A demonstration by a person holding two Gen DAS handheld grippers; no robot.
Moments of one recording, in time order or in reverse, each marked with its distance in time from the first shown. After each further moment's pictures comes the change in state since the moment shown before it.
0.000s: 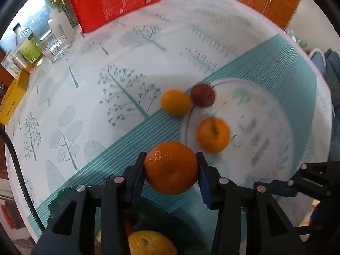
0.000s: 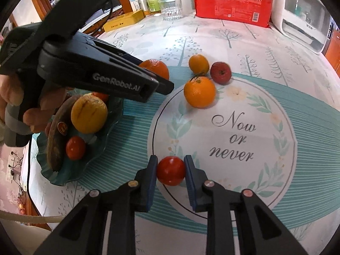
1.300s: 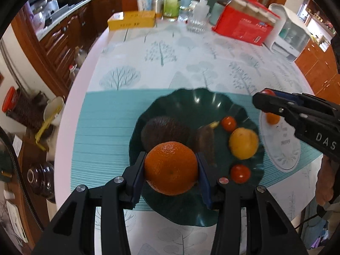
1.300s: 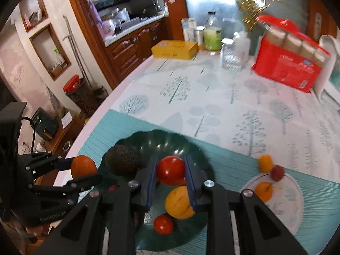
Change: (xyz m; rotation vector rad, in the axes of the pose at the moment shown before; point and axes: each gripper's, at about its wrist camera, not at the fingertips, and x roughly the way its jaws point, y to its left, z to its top) left arm -0.121 0.119 -0.208 -0.605 -0.120 0.152; right arm -0.014 0.143 0.116 -0.192 -0.053 0.107
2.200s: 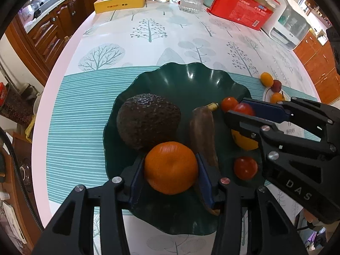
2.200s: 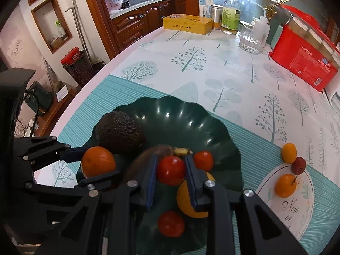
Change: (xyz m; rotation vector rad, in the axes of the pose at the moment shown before) left arm 0.041 -0.016 -0.008 0.017 0.080 -0.051; right arm 0.042 0.024 -0.027 -0.081 0.099 -0.036
